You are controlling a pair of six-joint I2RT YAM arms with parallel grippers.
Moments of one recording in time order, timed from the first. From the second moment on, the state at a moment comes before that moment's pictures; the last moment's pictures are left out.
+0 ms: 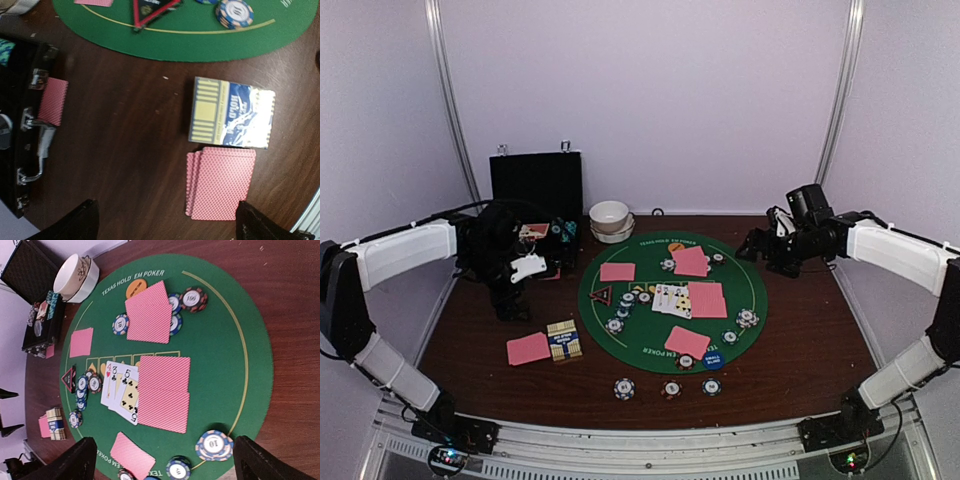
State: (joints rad) left arm -0.37 1.49 1.09 -0.91 0.17 0.78; right arm 0.32 1.43 1.07 -0.49 -0.27 0.54
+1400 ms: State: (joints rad) left arm 0.01 1.48 0.49 0.46 0.22 0.21; right arm 0.13 1.54 0.34 0.95 0.54 -0.02
